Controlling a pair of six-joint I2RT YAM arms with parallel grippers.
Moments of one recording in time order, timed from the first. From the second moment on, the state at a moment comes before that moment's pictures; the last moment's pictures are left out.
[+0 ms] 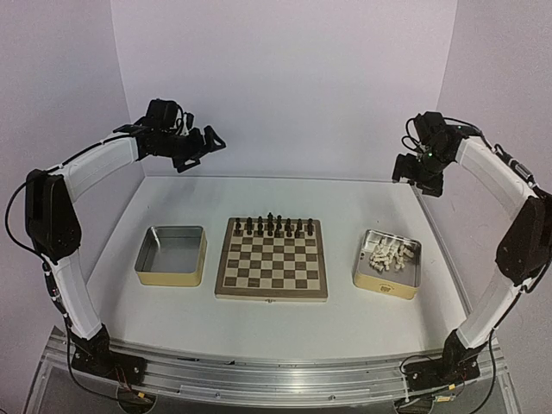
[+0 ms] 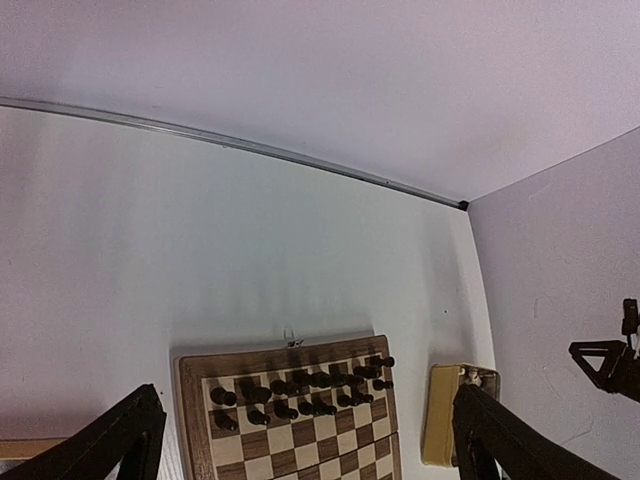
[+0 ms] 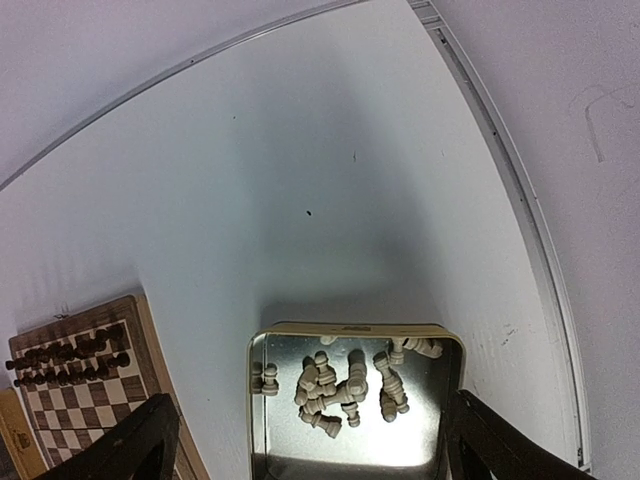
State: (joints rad) left arm -0.36 1.84 1.75 -0.47 0.29 -0.62; right arm 0.19 1.69 1.71 -1.03 0.13 0.51
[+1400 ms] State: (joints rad) left arm -0.75 2.01 1.92 -0.72 0.04 -0.57; right arm 0.19 1.71 1.29 -1.01 0.07 0.58
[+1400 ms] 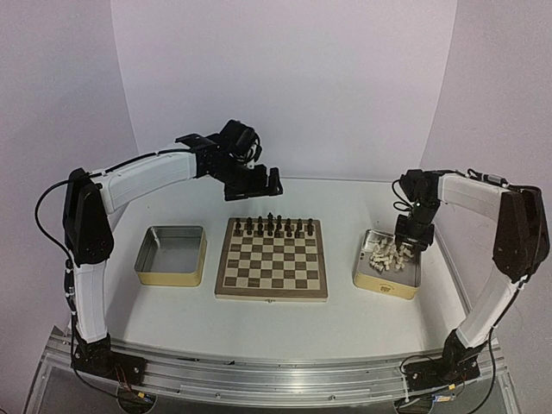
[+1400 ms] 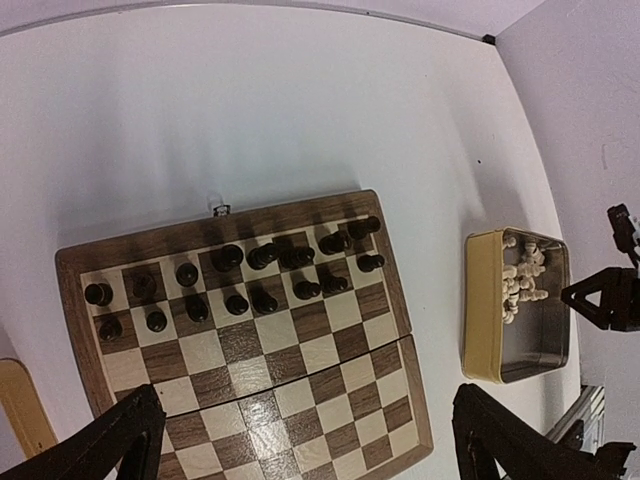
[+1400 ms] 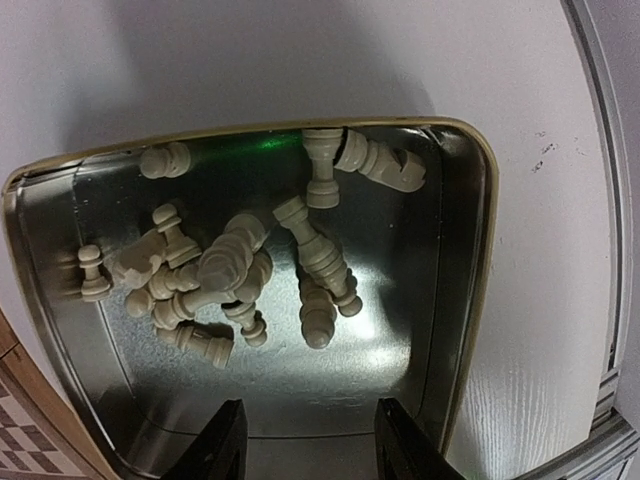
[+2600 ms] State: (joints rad) left arm -0.74 2.02 1.92 -0.72 -0.03 -0.60; right arm 0.19 1.88 1.30 -0.97 0.10 0.56
